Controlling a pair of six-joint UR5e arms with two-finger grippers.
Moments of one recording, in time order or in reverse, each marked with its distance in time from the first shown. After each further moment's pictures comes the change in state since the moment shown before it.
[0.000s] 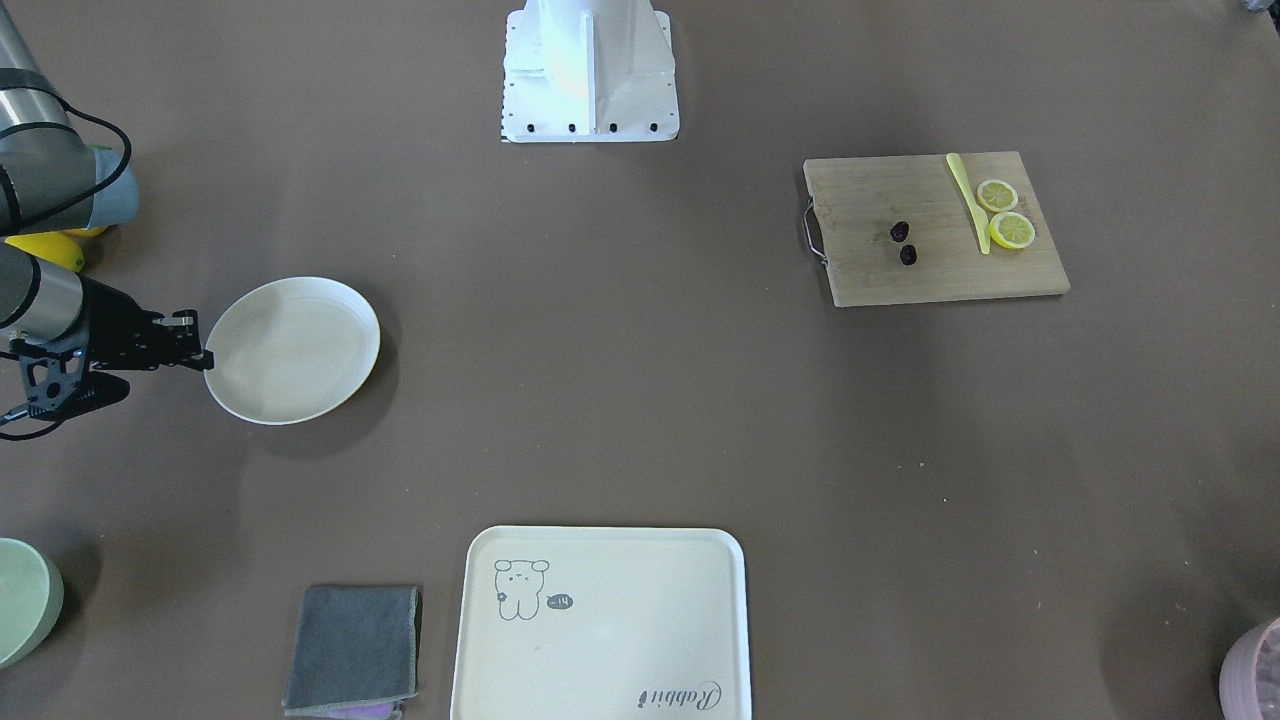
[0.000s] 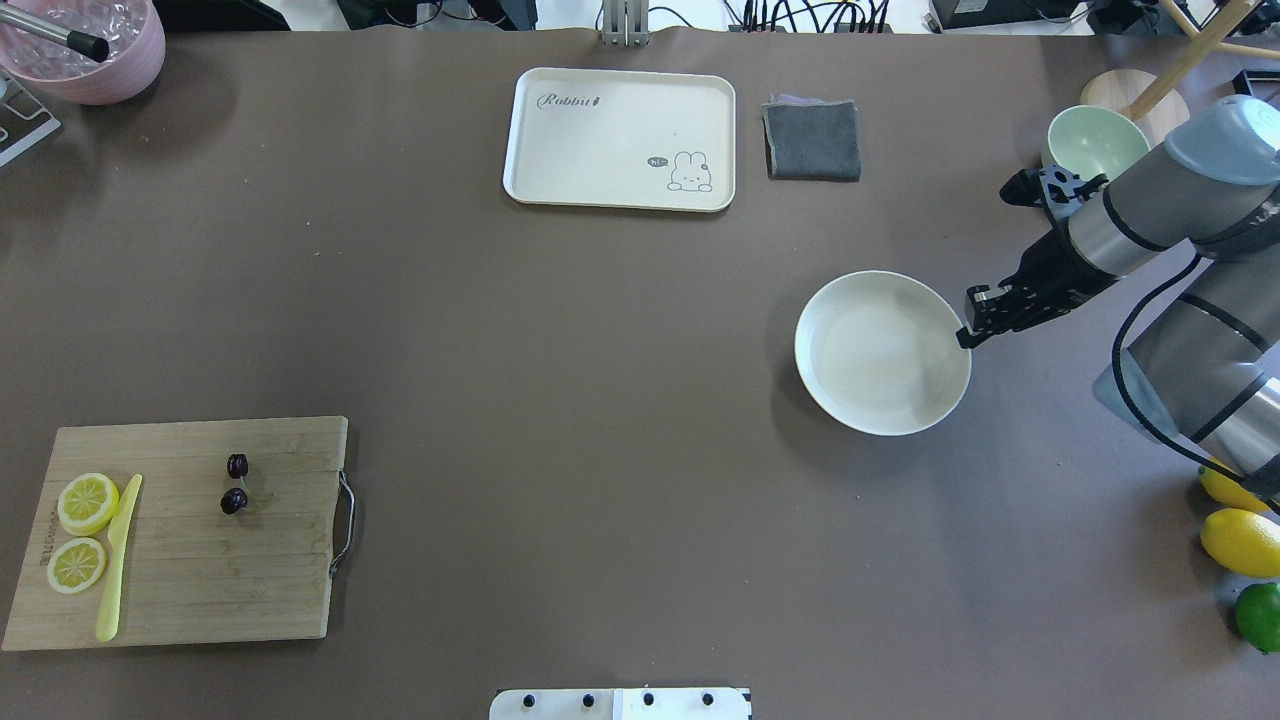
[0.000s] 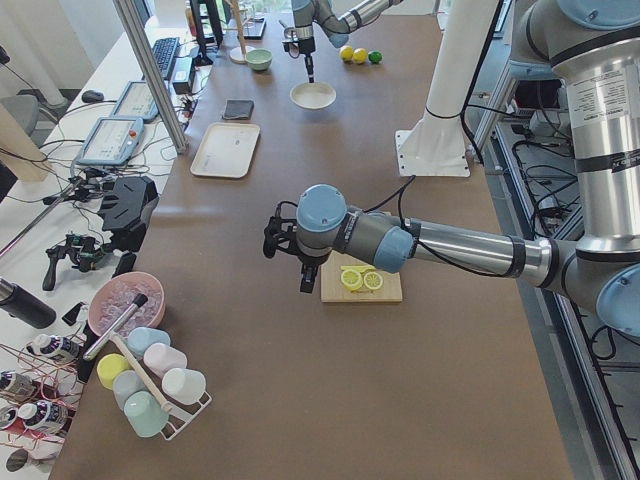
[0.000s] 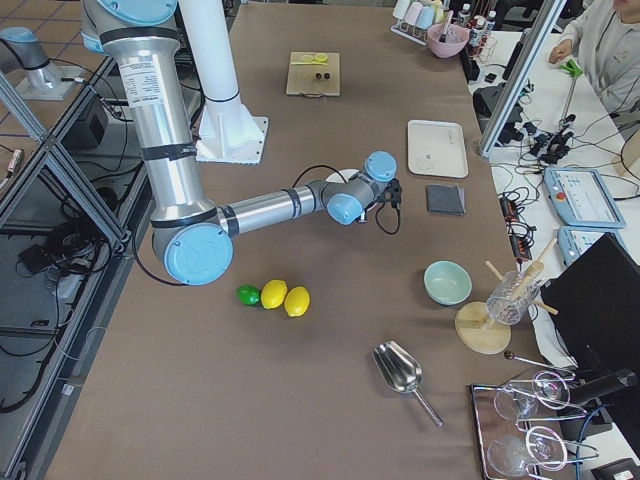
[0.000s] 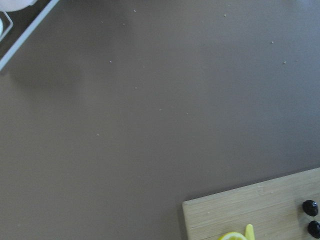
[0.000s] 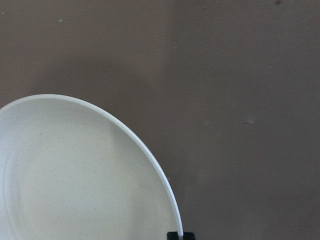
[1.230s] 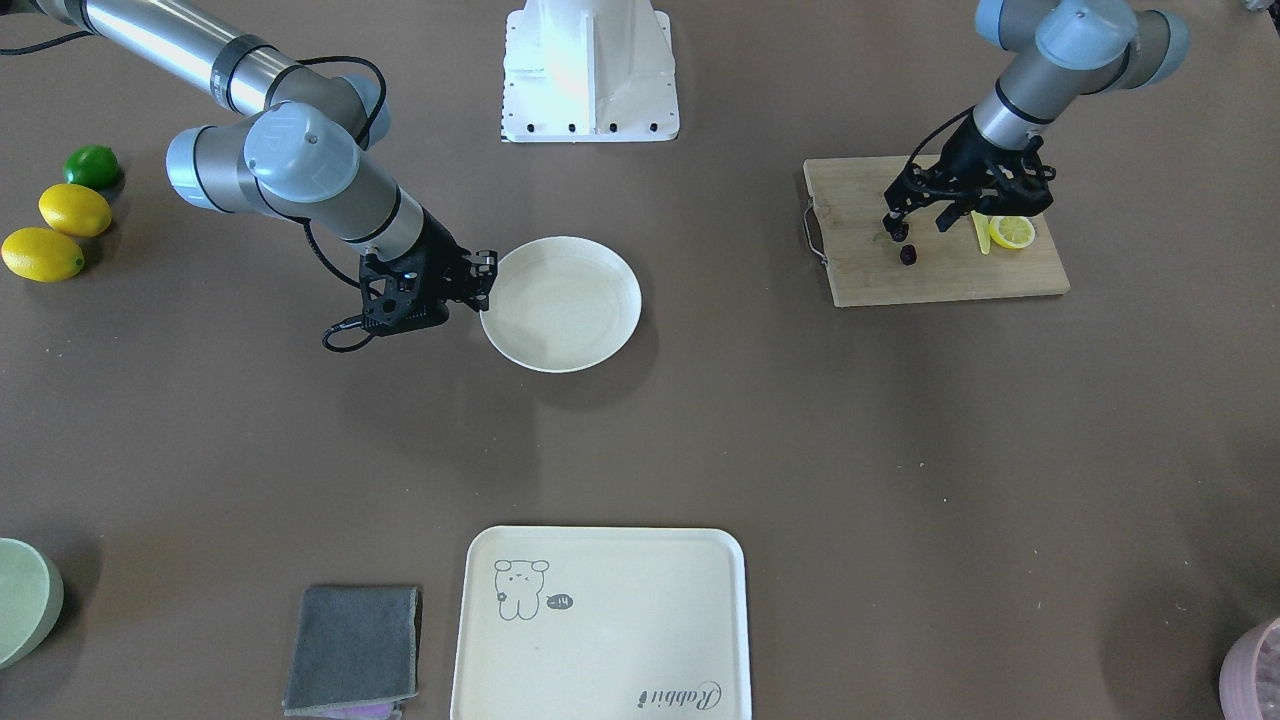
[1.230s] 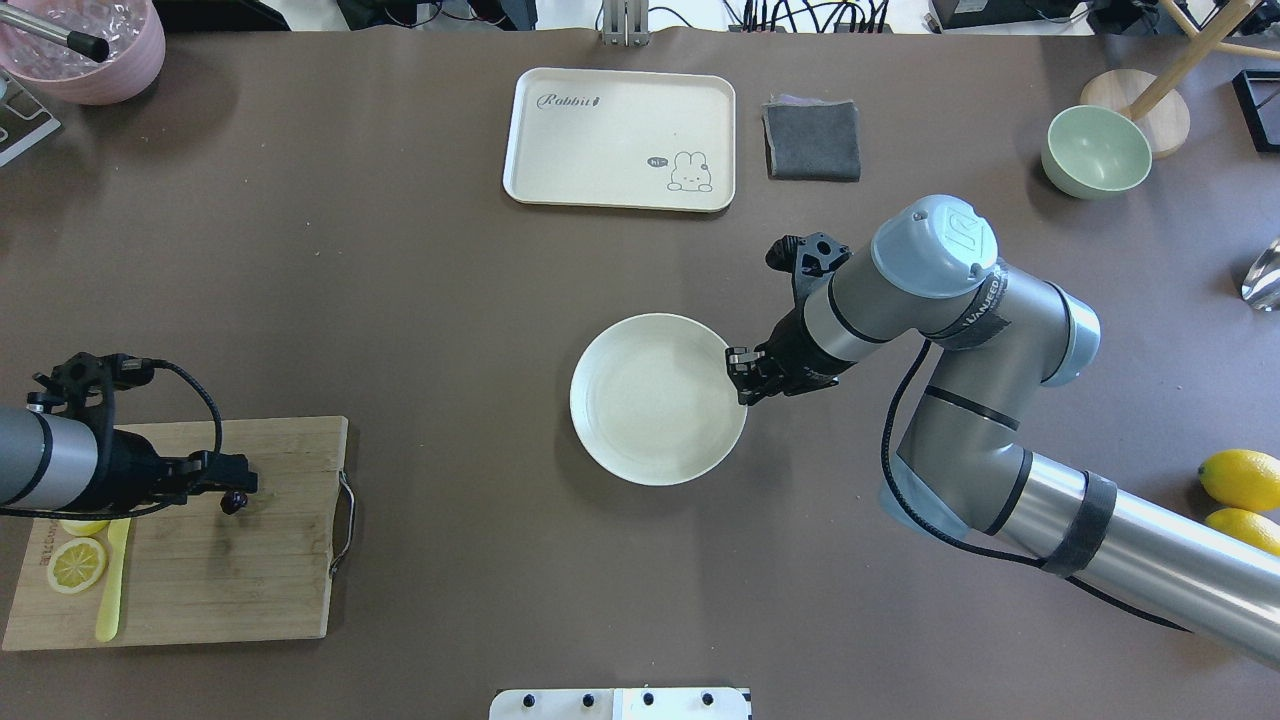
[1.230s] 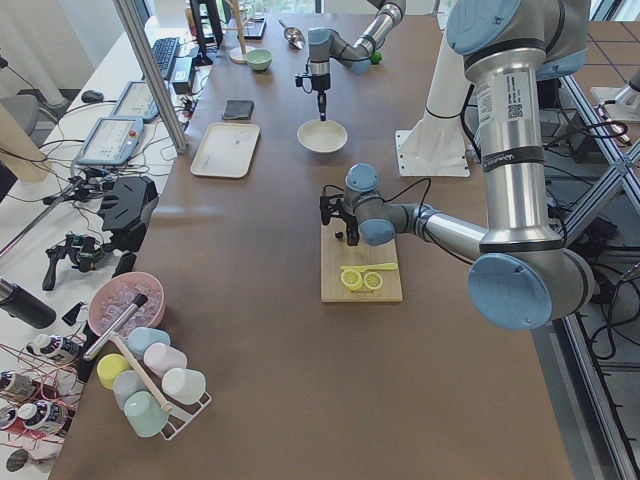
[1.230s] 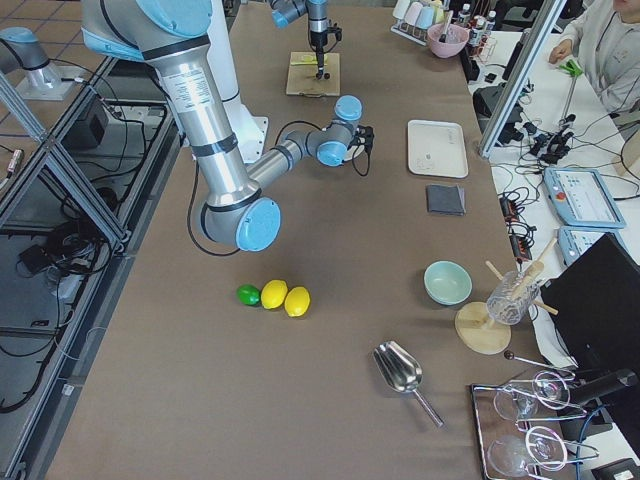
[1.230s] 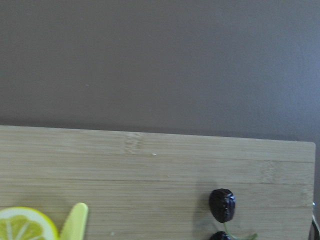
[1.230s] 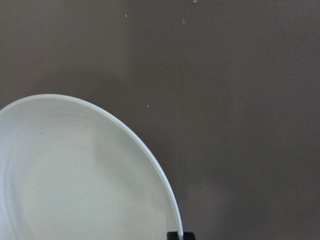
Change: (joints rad) left arm 0.859 -0.082 0.032 -0.428 0.588 -0.980; right arm -0.305 0.218 0.029 -0.001 -0.283 0.388
